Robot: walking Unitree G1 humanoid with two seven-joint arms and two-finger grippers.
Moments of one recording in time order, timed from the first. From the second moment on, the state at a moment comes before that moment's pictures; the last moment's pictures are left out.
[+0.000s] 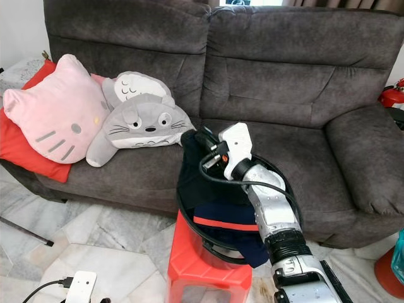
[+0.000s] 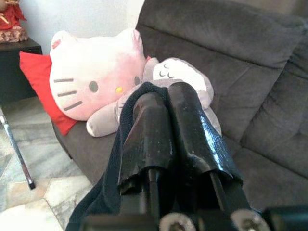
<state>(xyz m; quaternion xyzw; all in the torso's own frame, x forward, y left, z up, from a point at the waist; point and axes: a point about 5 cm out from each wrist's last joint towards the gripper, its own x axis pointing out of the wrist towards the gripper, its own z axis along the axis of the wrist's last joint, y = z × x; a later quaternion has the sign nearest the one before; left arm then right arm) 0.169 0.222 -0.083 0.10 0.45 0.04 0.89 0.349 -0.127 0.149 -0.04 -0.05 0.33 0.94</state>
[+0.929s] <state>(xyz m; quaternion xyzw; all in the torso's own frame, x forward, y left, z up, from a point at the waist) 0.169 0.221 -0.083 0.11 0.45 0.03 0.89 0.355 -0.072 0.179 -0.07 -0.07 0.52 0.85</state>
